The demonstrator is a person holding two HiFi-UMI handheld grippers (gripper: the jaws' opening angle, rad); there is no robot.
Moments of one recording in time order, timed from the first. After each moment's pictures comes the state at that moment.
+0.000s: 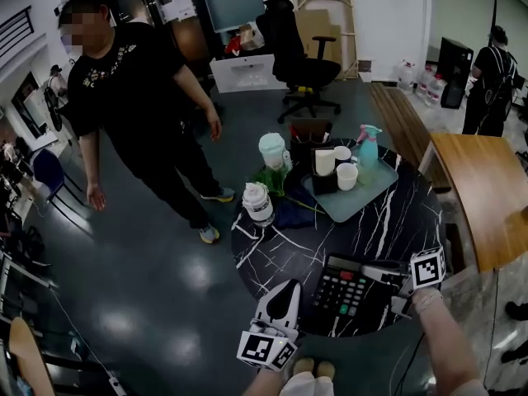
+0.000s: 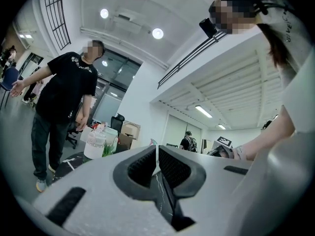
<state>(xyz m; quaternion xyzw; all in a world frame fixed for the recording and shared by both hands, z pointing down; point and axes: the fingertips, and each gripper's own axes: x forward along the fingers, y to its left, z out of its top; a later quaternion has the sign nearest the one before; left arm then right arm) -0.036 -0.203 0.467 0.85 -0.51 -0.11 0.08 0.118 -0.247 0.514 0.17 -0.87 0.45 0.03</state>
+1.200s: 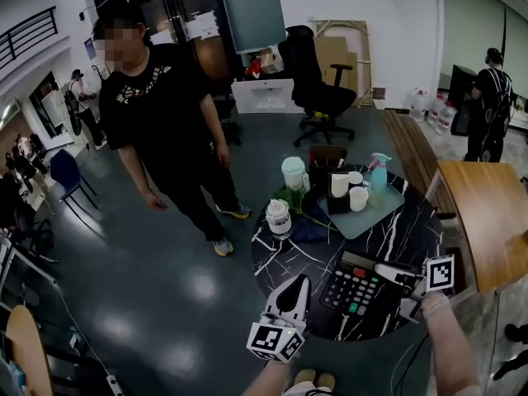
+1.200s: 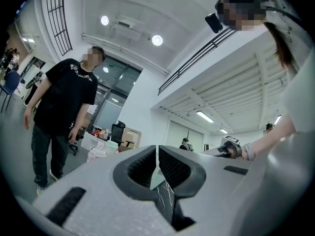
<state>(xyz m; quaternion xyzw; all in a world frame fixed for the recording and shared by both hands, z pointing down) -0.055 -0.199 0.413 0.84 -0.52 -0.14 0.06 0.109 -0.232 0.417 0.15 -0.89 0.44 -0.05</state>
